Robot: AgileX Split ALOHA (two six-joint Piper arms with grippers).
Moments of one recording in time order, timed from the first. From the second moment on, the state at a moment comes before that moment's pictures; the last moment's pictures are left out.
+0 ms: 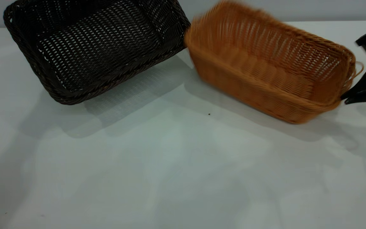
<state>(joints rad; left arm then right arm) -0.17 2.27 -1.74 -0.24 0.41 0.93 -0.20 2.04 -0.75 1.54 0.47 -0.81</state>
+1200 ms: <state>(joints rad) -0.17 2.27 -1.74 -0.25 0.48 0.93 -0.23 2.06 -0.94 1.32 0.41 -0.93</state>
